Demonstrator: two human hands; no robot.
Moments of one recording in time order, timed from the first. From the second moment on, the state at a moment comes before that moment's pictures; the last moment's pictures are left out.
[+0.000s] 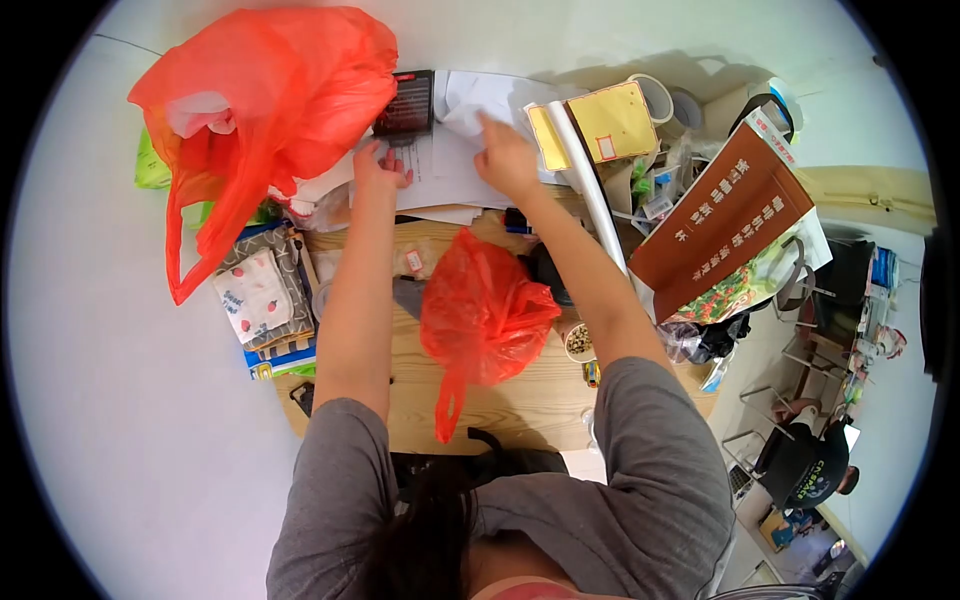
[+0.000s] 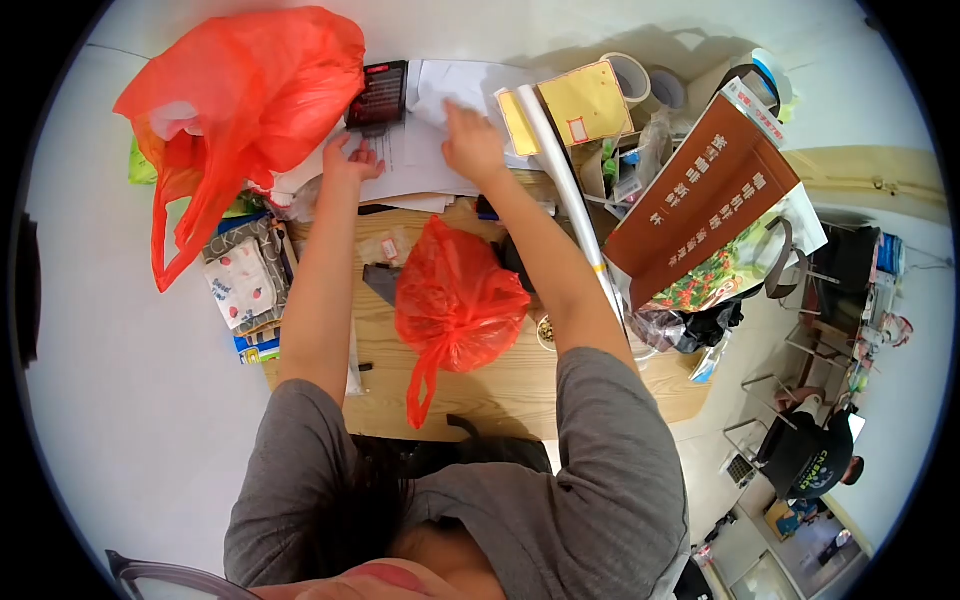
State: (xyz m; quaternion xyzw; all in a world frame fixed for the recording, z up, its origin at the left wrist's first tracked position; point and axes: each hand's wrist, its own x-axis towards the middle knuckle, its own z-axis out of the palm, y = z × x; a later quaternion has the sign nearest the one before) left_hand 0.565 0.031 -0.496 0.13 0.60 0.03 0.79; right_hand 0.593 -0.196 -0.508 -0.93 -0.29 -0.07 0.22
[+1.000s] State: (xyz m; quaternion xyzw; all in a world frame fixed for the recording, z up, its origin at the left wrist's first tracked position) left_hand 0.589 0.090 -0.506 0.44 0.34 0.12 0.82; right_hand 0.565 -0.173 -0.537 -0.91 -0.38 -0.16 0.08
